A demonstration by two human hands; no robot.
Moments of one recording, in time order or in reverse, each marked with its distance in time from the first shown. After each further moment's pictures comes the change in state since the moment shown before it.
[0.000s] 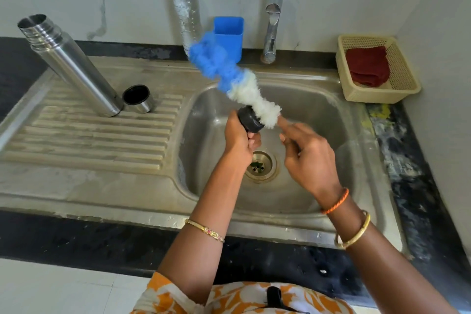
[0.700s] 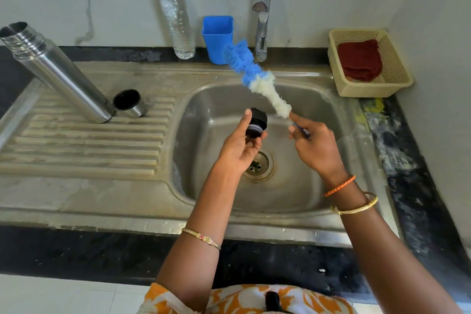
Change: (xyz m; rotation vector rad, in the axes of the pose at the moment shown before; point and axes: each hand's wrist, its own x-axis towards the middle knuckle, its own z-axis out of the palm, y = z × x) left_hand 0.003 -0.014 -0.005 -0.145 0.029 -0.222; right_hand 0.020 0.031 -0.006 0.153 -0.181 0.450
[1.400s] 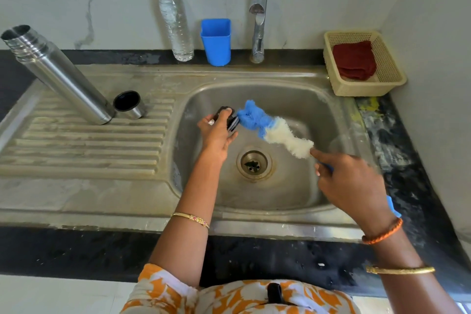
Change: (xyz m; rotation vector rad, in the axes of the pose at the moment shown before) left_hand 0.021 0.028 -0.018 0.197 0.199 0.299; right_hand -0.082 -0.030 -0.051 -0.556 -0.086 0.141
